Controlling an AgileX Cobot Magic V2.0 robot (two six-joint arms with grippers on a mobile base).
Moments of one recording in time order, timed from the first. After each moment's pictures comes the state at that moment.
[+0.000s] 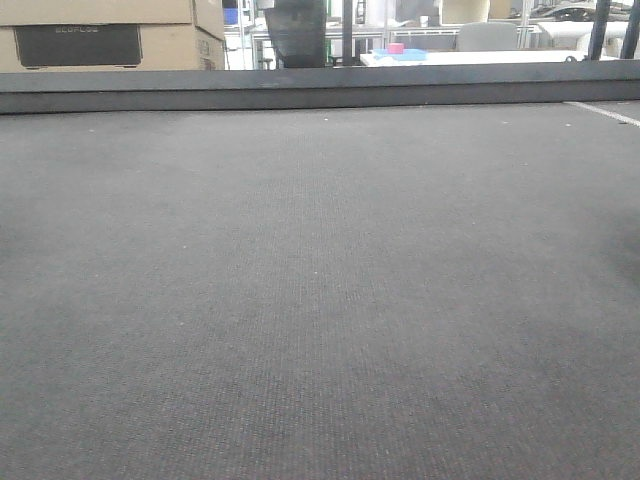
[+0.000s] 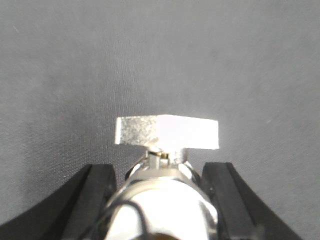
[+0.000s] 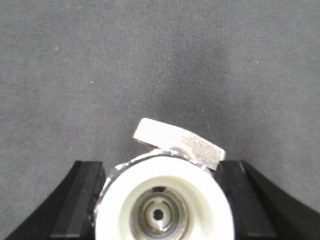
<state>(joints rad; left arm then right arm) 0.05 1.11 -0.96 -0.13 0.71 0.18 0.09 1.20 -0.88 0.11 0.69 -0.11</state>
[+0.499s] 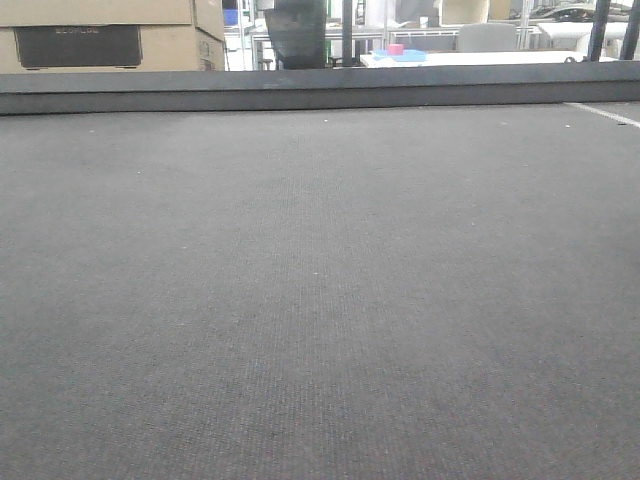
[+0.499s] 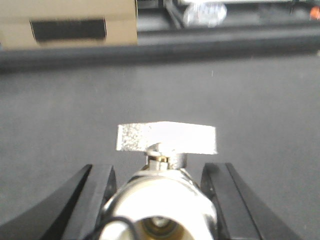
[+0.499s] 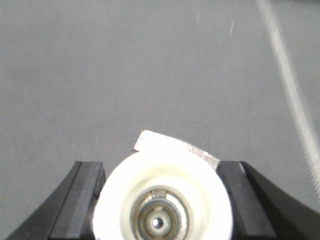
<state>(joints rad) 0.05 0.53 -0.85 -0.16 0.63 0.18 0.09 0.67 -0.85 0.11 0.68 -0.11</state>
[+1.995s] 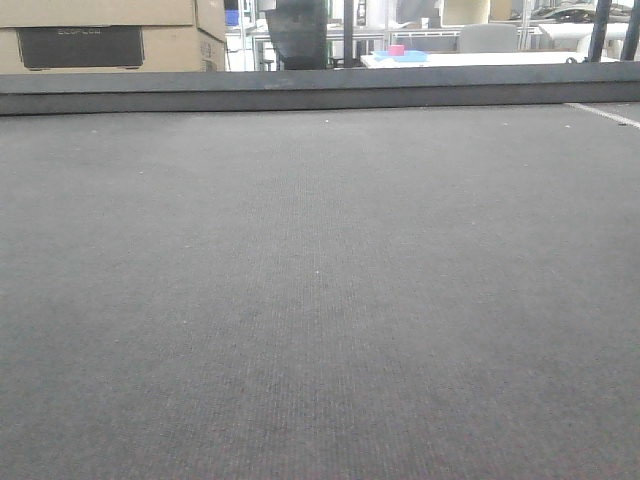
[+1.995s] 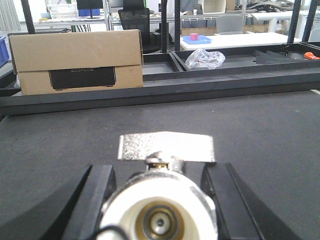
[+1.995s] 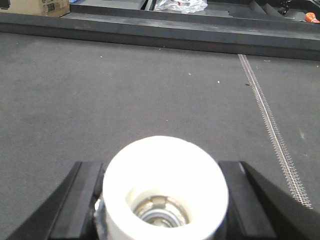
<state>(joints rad) 0.05 0.37 -0.85 -0.14 0.63 0.18 0.09 0.56 -0.85 0.11 0.67 -0.11</state>
